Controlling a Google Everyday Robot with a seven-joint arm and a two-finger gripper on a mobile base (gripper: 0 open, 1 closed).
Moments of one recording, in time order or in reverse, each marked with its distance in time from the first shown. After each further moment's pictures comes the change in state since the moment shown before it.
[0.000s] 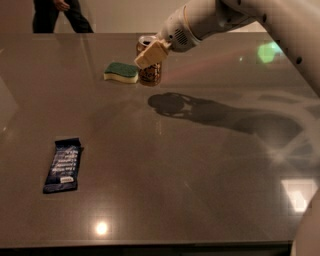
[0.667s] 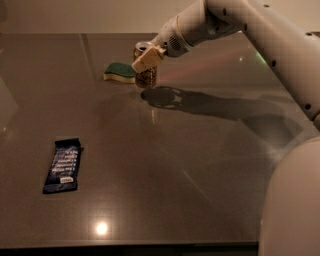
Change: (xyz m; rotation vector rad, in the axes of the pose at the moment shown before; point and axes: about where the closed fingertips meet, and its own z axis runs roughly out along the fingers) arm 0.007 -0.021 0.041 -0.043 -0.014 -0.017
